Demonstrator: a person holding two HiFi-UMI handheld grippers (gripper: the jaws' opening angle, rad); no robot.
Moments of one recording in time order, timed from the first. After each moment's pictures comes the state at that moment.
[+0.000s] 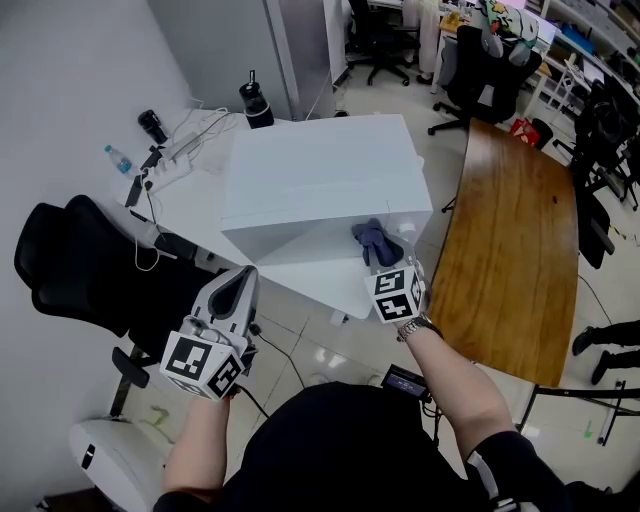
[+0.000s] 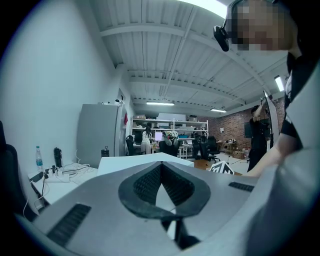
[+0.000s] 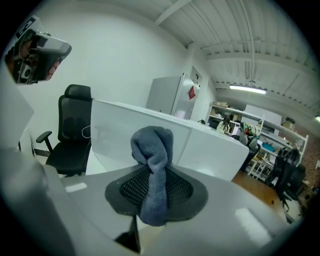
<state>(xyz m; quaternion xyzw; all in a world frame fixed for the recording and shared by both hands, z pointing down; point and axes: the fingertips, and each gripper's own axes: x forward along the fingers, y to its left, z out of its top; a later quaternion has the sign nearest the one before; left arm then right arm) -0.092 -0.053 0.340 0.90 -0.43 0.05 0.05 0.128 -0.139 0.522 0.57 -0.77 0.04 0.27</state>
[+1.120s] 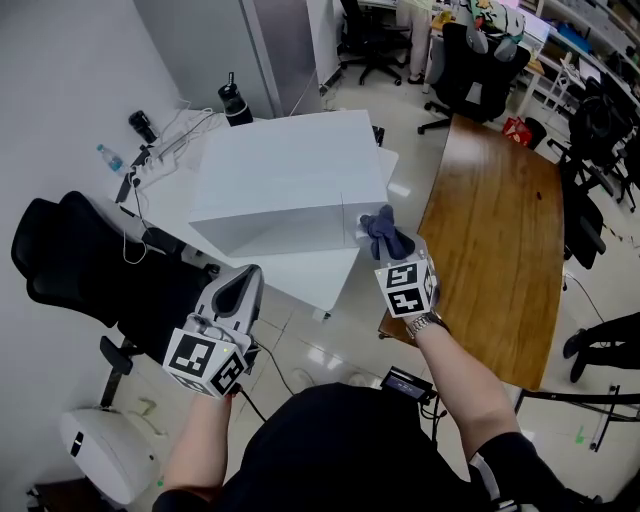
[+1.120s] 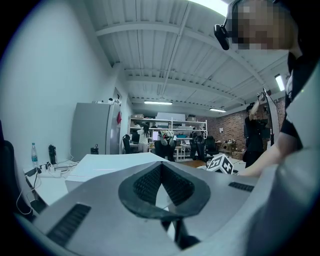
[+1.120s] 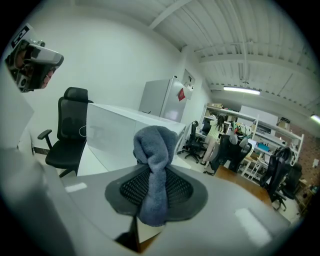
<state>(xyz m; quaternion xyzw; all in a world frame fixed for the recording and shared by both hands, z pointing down) 0.003 -0.018 0.342 0.90 -0.43 0.05 0.05 0.238 -0.110 0.499 0.58 -0.77 0.03 0.26</state>
